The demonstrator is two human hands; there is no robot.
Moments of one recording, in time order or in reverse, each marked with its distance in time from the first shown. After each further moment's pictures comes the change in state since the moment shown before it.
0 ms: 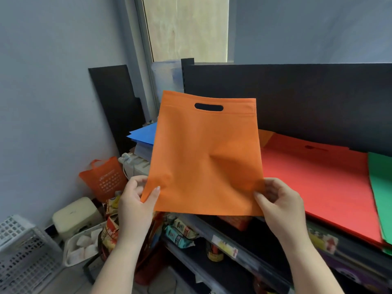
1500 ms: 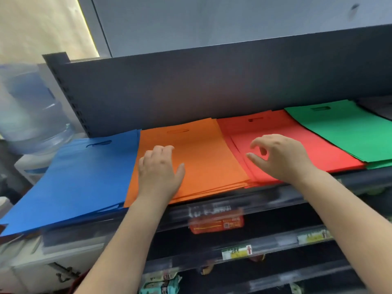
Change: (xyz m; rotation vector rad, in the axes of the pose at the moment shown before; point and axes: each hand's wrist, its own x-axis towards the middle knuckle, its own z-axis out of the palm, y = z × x) left_hand 0.200 -0.027 0.153 0.316 -0.679 0.749; right_hand 0.082 -0.023 0.048 -1.173 0.215 0.065
